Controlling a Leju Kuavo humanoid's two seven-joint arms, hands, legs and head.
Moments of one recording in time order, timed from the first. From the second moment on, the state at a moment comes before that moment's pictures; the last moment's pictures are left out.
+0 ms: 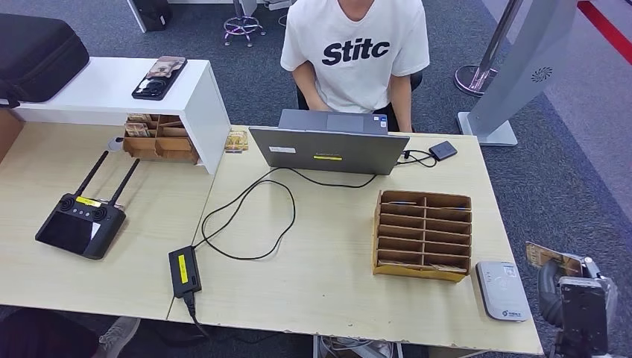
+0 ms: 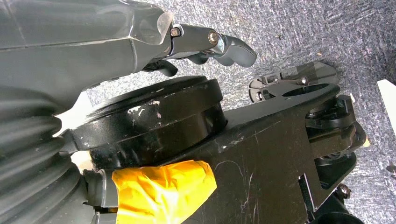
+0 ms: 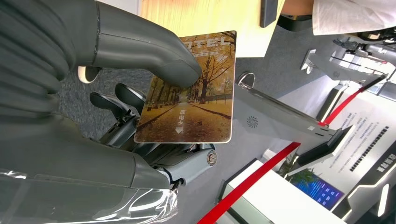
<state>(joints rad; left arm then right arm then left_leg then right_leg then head) -0.17 -0.11 -1.53 -0.06 1.41 0.14 -0.02 -0.01 0.19 -0.72 -1.58 0.64 0.00 -0.42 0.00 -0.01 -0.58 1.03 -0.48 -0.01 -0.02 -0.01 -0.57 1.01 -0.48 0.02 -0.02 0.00</state>
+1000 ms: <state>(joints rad) -0.18 -0.11 -1.53 -0.06 1.39 0.14 -0.02 -0.08 0.14 -0.85 -1.23 0.82 -0.11 -0.40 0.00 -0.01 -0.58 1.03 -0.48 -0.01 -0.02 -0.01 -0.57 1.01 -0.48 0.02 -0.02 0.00</state>
